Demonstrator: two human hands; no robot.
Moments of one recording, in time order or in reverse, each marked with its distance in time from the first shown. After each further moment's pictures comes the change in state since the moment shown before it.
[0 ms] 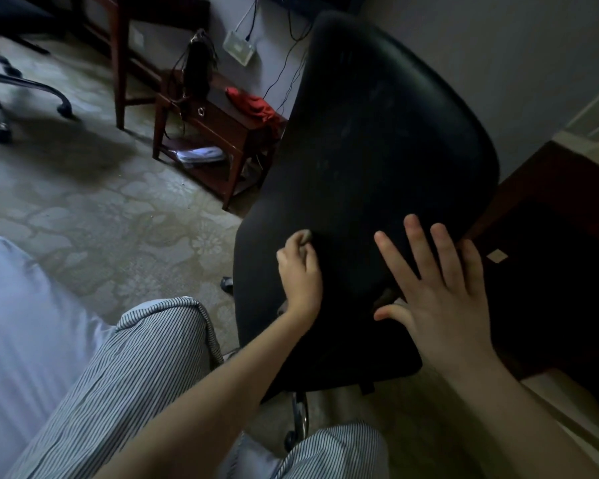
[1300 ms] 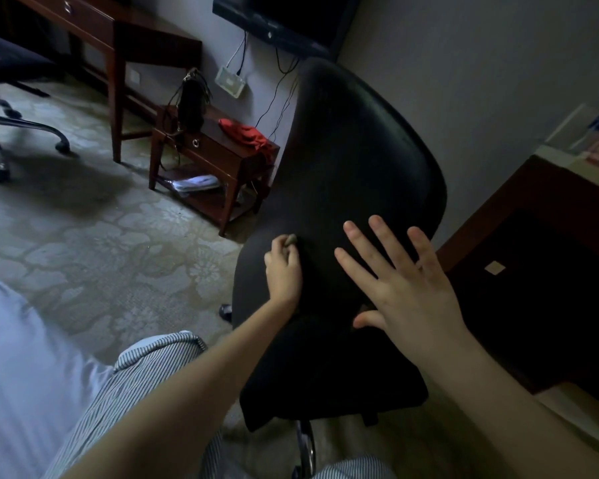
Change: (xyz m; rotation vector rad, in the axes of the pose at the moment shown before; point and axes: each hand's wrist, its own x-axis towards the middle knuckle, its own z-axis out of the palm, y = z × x) left_hand 0.061 0.013 -0.007 0.083 -0.062 -0.025; right_hand 0.047 -0.006 -0.015 -0.105 -0.173 -0.170
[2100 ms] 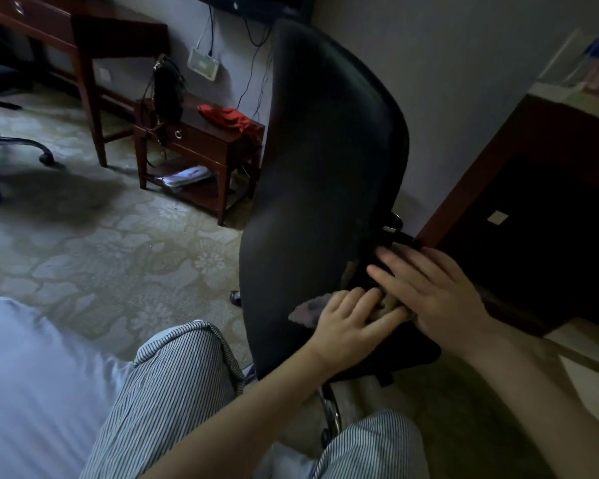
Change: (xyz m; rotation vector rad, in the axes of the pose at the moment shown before) left_hand -0.116 -0.030 0.012 0.560 -0.020 1.488; right_hand -0.066 -0.002 0.077 0.284 0.427 -0.036
